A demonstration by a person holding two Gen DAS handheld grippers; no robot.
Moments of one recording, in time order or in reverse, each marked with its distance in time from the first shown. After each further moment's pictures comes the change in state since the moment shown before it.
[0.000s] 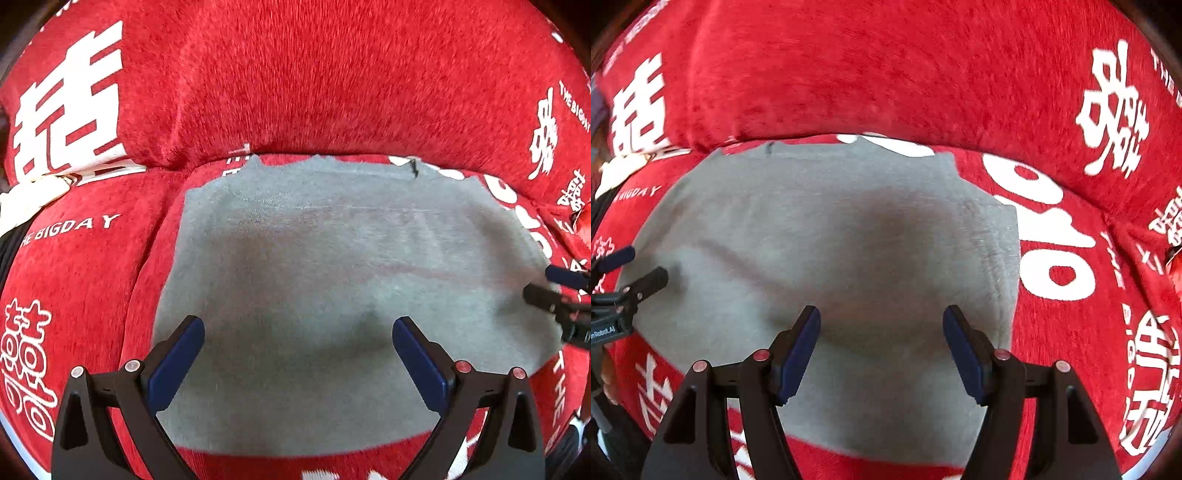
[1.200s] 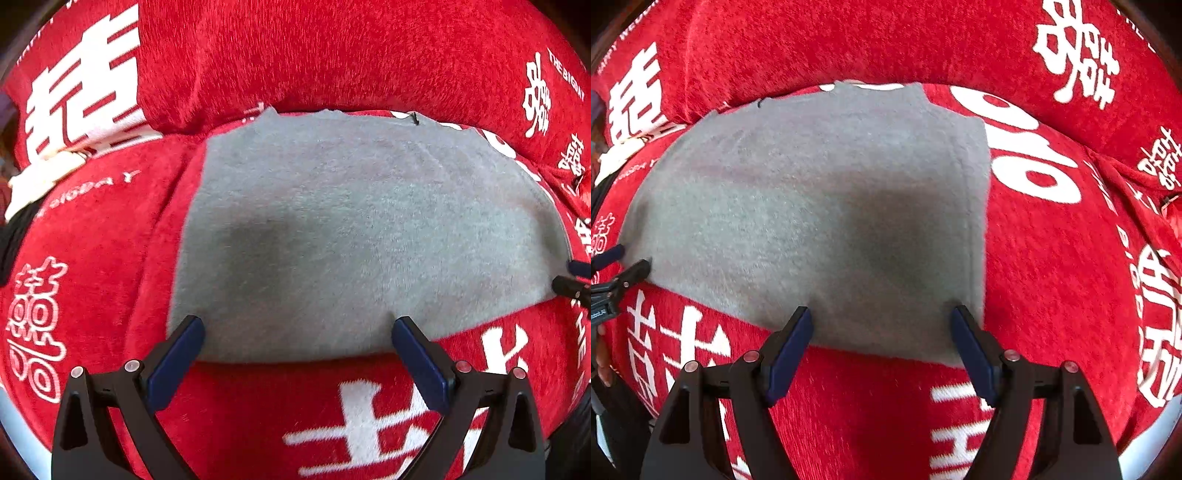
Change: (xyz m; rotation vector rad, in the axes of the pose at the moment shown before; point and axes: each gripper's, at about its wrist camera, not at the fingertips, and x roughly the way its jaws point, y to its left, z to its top) left arm -0.019 0.010 -0.047 0.057 0.064 0.055; right arm -0.009 -0.028 -0.063 0.068 0.106 -0.004
